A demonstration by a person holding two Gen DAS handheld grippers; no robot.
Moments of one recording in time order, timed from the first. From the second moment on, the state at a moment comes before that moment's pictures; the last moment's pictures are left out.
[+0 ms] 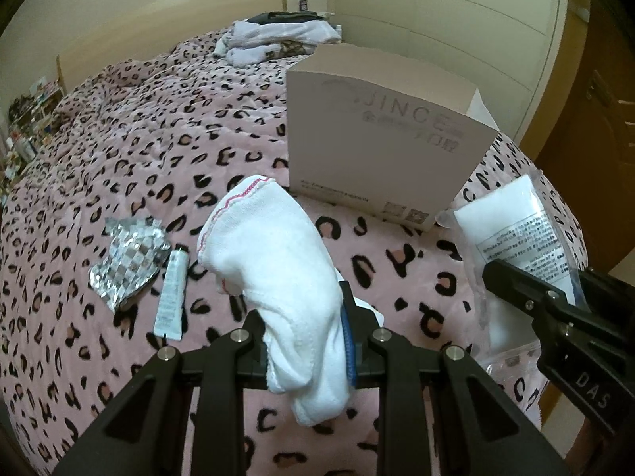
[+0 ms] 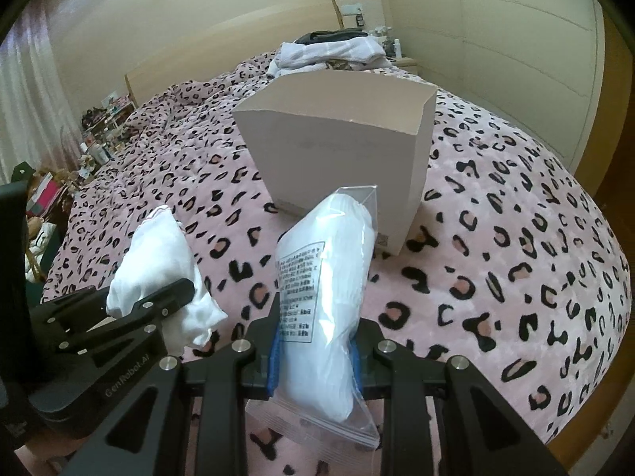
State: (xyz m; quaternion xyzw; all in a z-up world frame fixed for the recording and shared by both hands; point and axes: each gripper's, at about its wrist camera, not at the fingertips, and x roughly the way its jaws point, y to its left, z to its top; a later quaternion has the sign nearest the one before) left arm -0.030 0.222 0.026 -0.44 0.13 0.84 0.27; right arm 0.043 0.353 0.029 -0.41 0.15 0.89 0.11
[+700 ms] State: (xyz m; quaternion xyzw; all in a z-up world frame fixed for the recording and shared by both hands) left arm -0.038 0.269 0.048 -0.41 0.17 0.84 0.31; right arm 0.038 0.384 0.051 -0.39 0.15 0.90 0.14
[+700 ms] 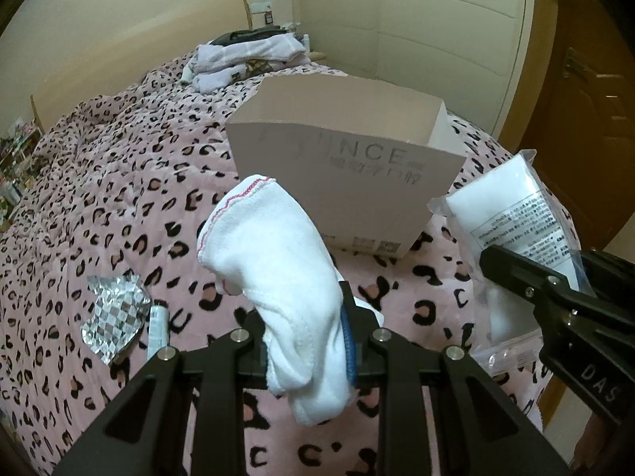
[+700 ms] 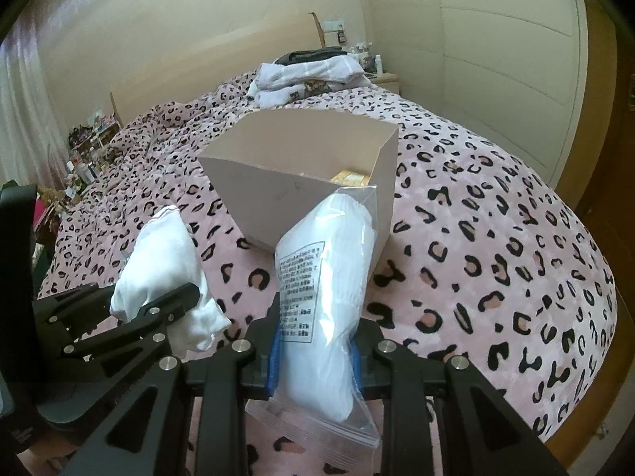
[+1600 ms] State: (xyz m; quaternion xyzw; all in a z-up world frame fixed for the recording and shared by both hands) left arm -0.103 0.315 0.092 -0.44 0.13 0.81 0.37; right arm 0.000 0.416 0.095 -0.35 0.15 0.91 0.14
